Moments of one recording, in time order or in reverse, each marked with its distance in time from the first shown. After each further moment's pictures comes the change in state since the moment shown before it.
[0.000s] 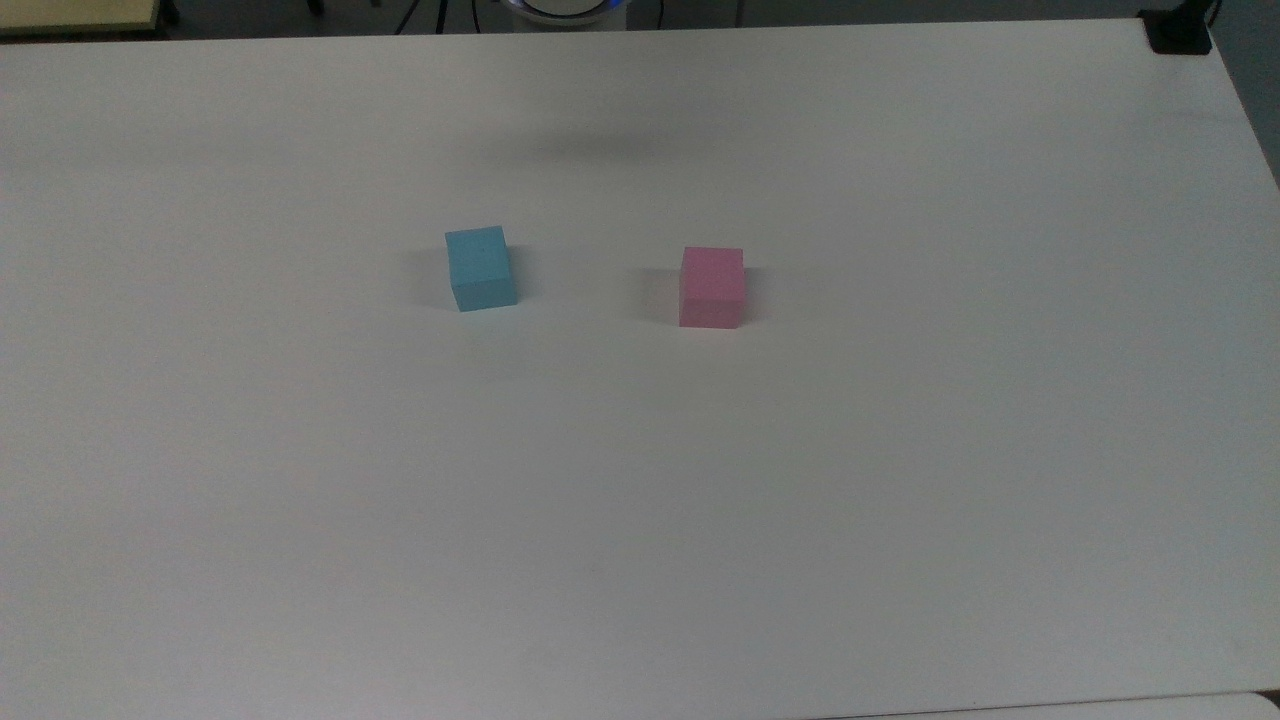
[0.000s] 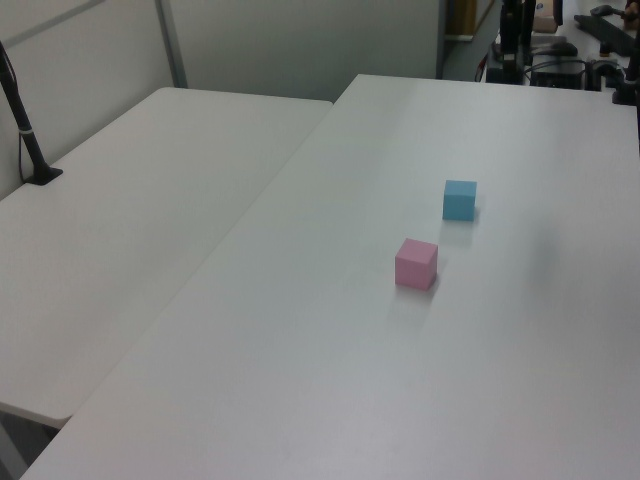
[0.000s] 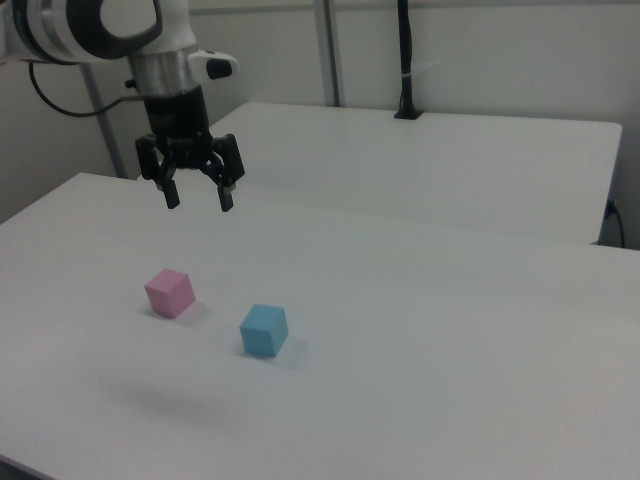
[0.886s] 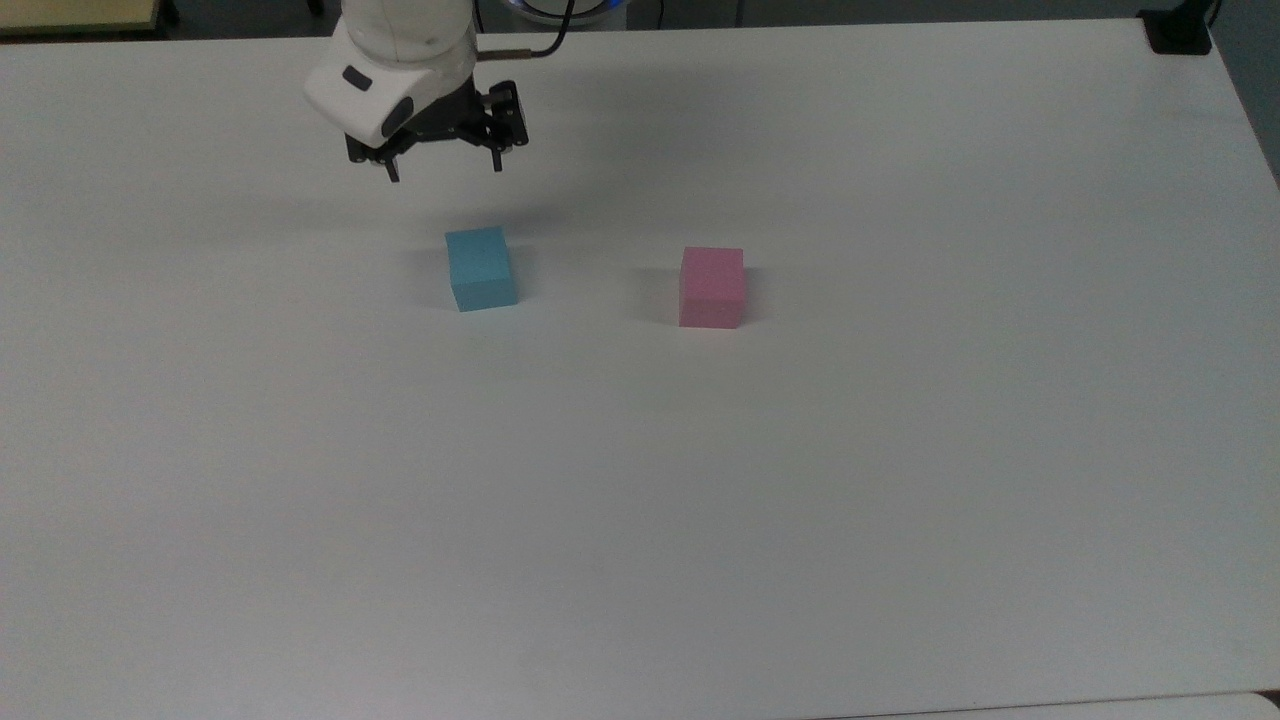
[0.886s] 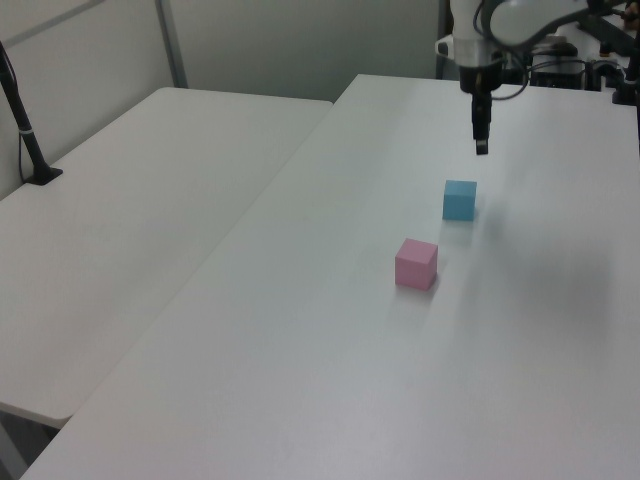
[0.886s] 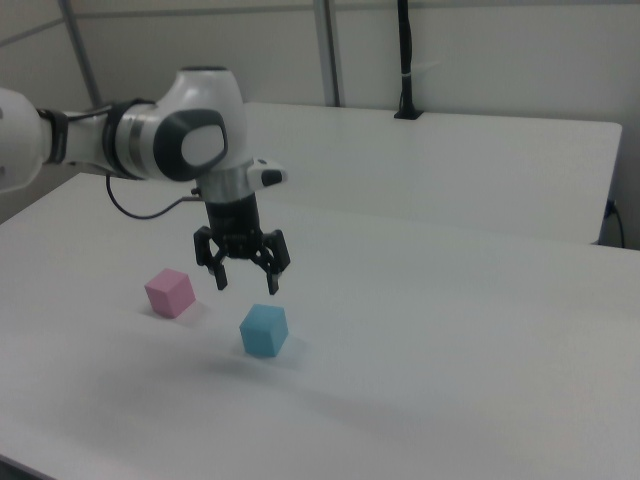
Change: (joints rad) arm -0.031 0.153 0.000 -0.248 -0.005 0.377 -0.034
